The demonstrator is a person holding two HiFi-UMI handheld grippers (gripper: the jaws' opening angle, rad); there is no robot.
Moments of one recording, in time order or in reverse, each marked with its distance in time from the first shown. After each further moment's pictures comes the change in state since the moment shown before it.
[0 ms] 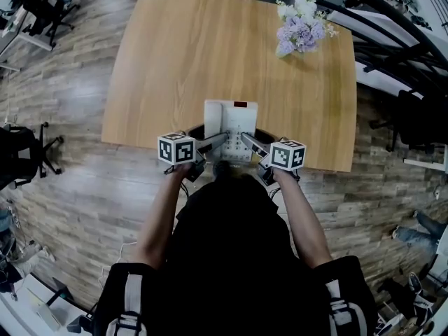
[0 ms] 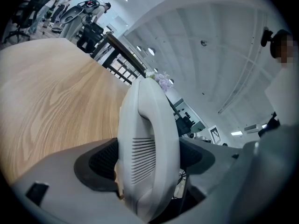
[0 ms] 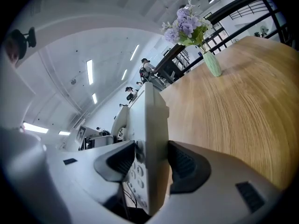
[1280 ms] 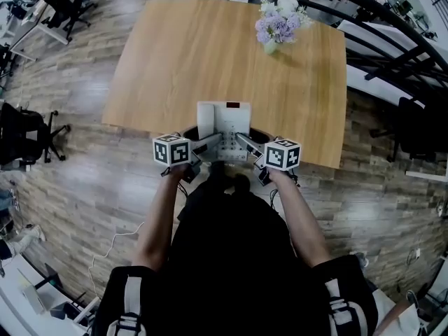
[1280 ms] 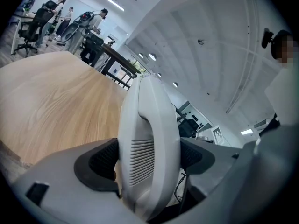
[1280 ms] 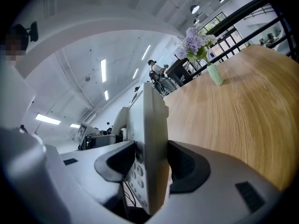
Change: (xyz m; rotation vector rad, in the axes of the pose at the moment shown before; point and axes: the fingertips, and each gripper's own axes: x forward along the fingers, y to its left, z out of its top) left arm 0.000 -0.089 -0.040 0.031 -0.079 0.106; right arm -0.087 0.020 -0.018 -0.095 0.017 0.105
